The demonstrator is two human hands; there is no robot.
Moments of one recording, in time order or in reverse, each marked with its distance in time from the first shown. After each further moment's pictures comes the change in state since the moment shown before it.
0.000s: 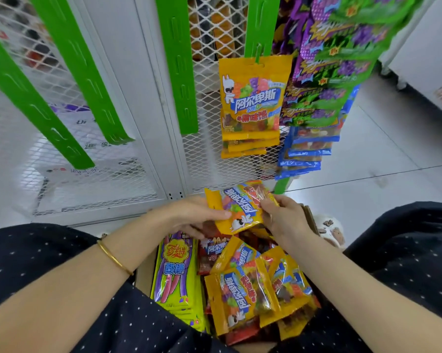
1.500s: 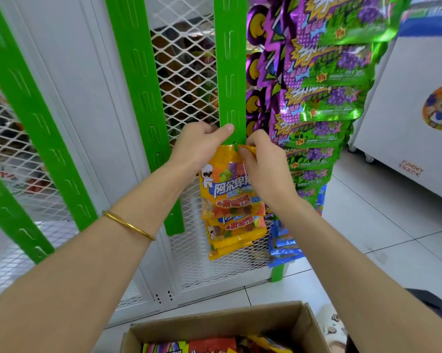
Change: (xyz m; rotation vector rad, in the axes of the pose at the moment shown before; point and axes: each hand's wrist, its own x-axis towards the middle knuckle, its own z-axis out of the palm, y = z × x) left_hand -0.055 0.229 -0.088 -0.006 0.824 0.794; right_hand 0.009 -0.211 0.100 -0.952 0.074 -1.304
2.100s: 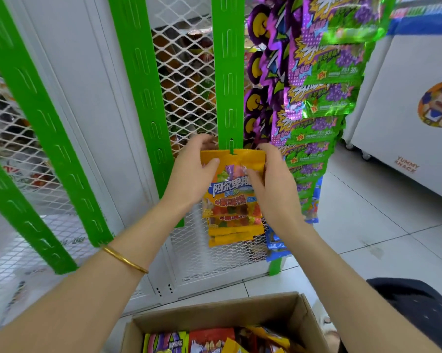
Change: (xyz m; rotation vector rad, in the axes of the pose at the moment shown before) left_hand -0.031 -0.042 0.009 0.124 0.060 0.220; right_hand -0.043 0.015 0.001 -0.007 0.065 0.116
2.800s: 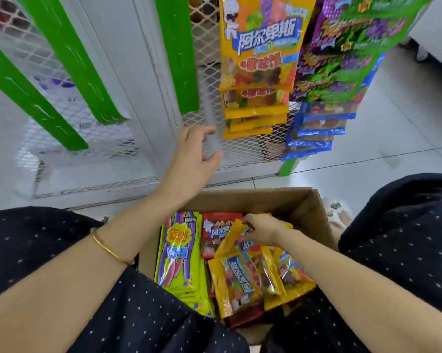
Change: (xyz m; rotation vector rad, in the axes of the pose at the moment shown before) left_hand -0.154 -0.090 0.024 0.010 -0.201 -0.230; right_hand -0.231 0.128 0.099 -0.373 -1.326 0.320
